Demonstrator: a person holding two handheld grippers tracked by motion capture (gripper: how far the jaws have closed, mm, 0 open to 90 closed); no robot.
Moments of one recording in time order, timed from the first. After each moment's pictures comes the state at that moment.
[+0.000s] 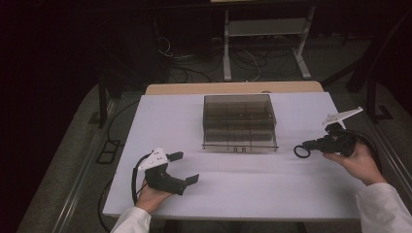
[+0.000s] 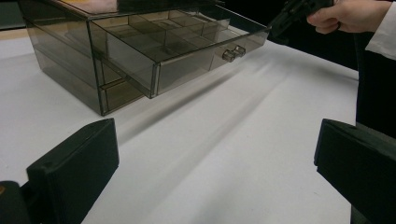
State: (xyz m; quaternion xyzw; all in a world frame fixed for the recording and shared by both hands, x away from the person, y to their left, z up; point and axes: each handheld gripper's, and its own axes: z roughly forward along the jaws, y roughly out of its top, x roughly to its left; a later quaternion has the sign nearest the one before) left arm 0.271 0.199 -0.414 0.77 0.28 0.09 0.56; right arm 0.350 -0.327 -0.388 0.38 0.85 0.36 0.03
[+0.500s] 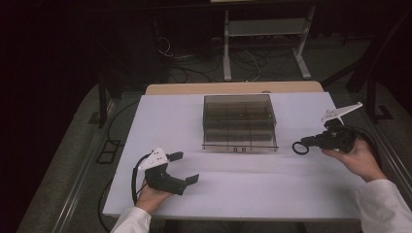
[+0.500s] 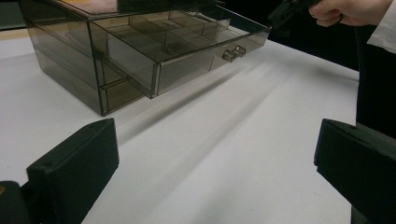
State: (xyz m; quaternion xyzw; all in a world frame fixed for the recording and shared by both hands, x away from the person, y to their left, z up) left arm 0.272 0.199 -0.414 0.77 0.28 0.09 0.56; right arm 0.353 -0.320 -0.374 0.36 0.86 0.36 0.04
